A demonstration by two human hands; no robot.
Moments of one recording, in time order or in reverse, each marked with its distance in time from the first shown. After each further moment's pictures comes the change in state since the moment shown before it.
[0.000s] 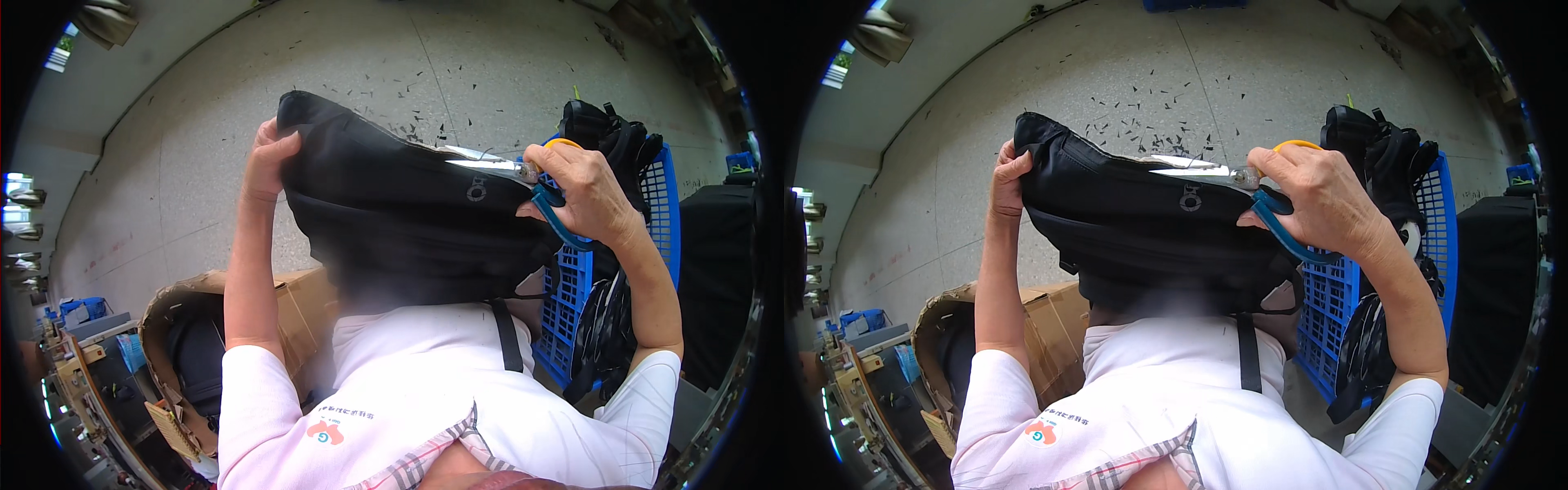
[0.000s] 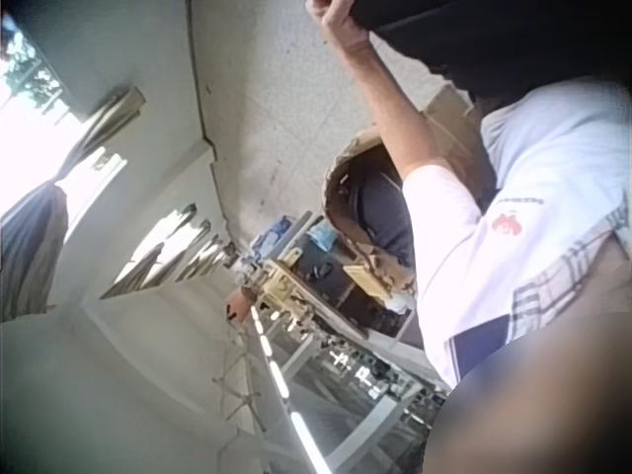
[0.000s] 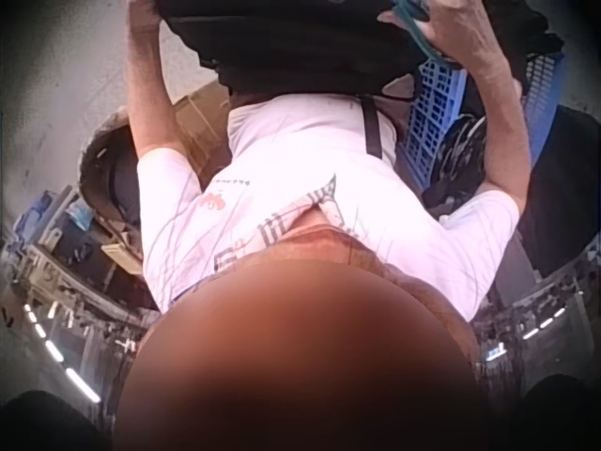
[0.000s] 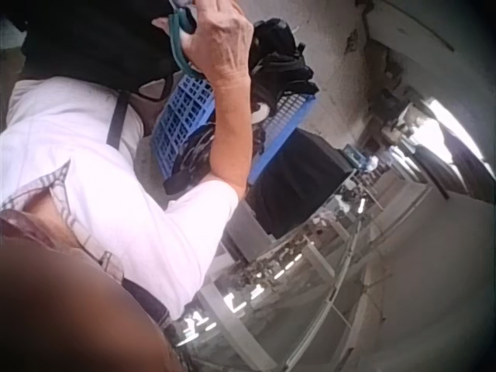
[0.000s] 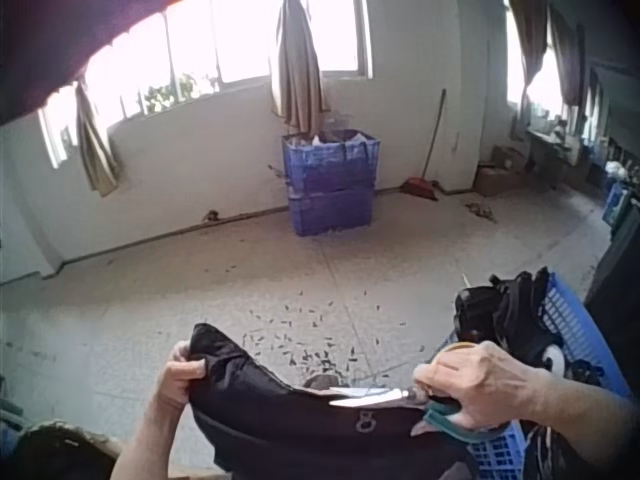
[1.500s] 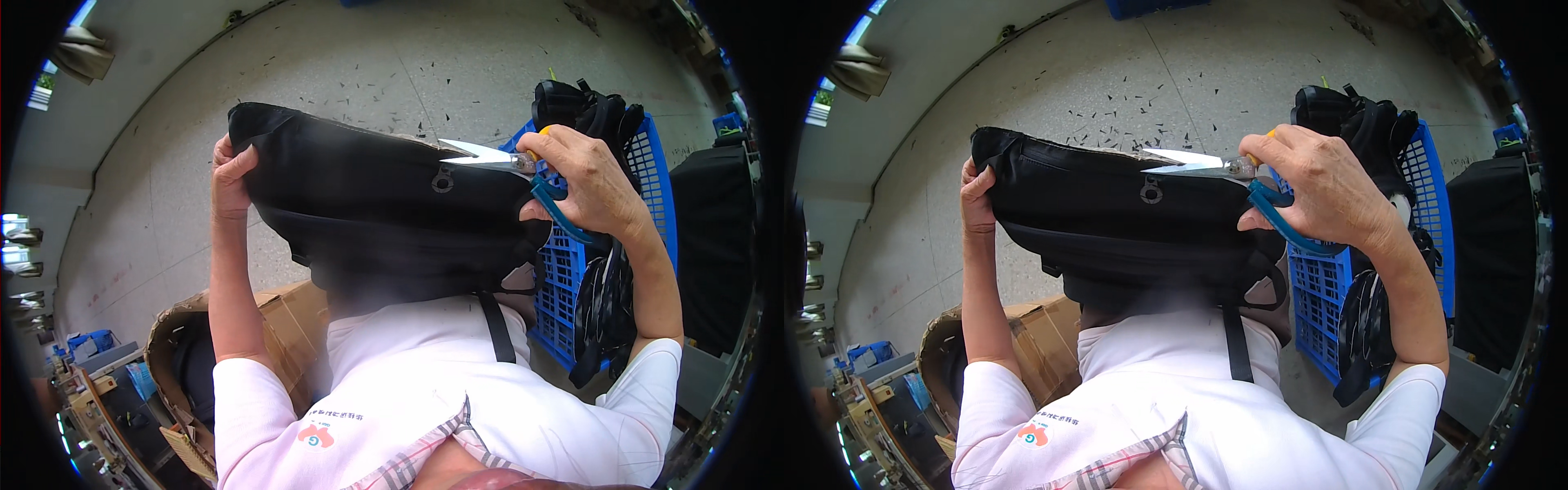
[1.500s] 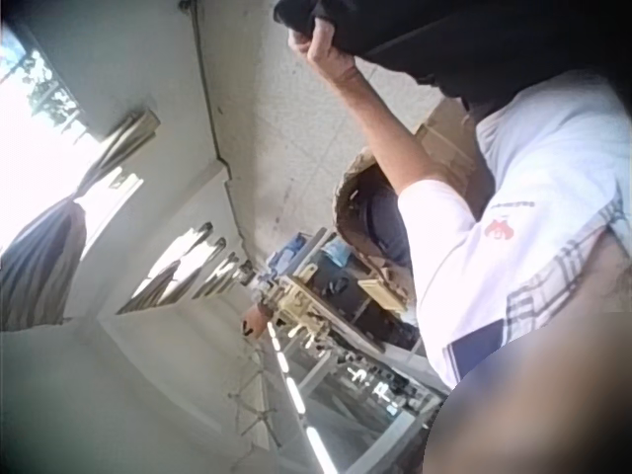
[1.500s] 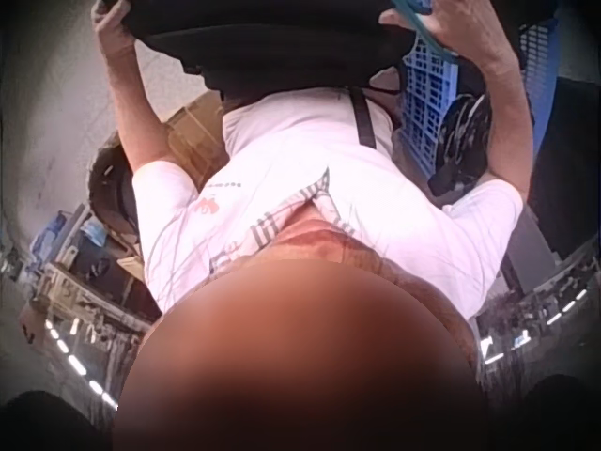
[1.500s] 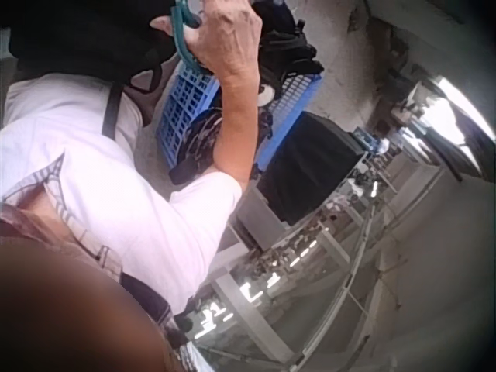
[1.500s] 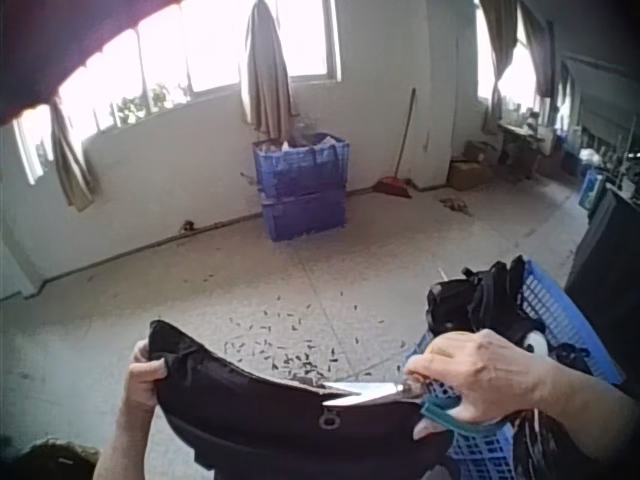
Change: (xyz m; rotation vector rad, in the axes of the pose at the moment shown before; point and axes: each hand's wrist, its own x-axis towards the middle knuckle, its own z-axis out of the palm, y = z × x) left_hand 0.000 0.012 0.009 0.040 0.034 0.112; right_hand -0.032 0.002 -0.024 0.064 -0.043 0.165
